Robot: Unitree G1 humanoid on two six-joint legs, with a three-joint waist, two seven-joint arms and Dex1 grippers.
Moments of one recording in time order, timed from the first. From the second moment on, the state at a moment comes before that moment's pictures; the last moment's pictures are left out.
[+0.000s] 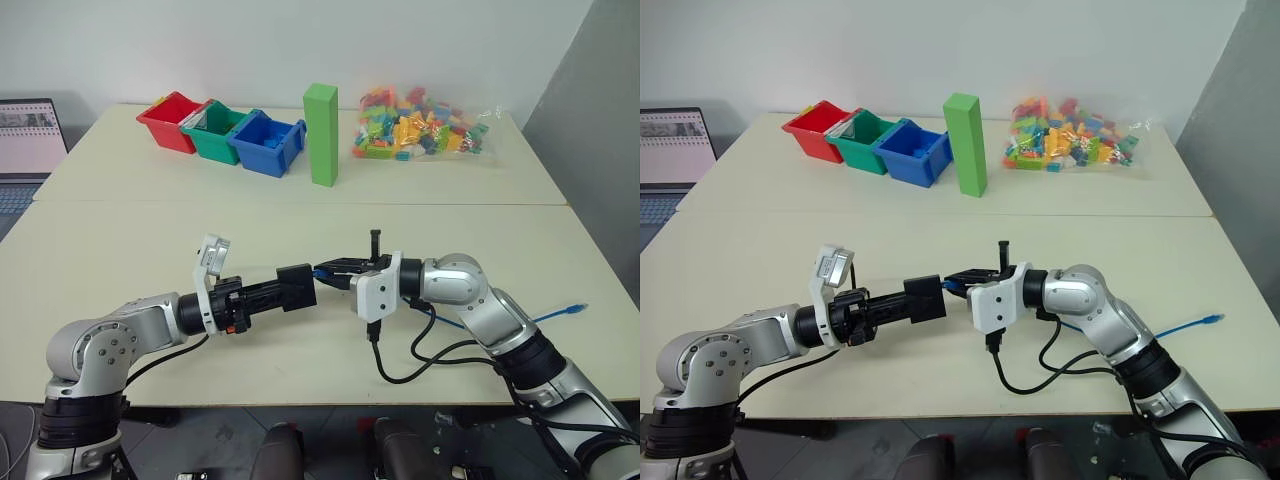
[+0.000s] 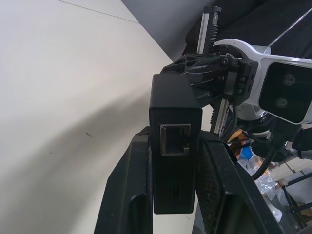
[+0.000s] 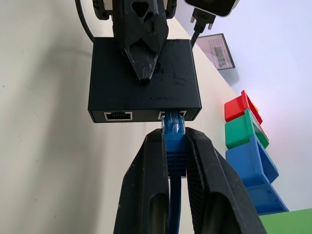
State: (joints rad) left arm -0.25 0.66 0.23 -0.22 -1.04 1.09 -0.86; right arm -0.61 -0.47 0.46 -0.06 -0.21 -0.30 0.81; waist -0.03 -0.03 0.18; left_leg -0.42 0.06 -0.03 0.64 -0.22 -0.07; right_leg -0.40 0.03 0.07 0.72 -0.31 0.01
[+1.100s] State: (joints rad) left arm -0.26 0.76 0.10 -0.20 -0.90 0.93 -1.15; right arm -0.50 -0.36 0.20 -0.30 0.66 0.90 0.83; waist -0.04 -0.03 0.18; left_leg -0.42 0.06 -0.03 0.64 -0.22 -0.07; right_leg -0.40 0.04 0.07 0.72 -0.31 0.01
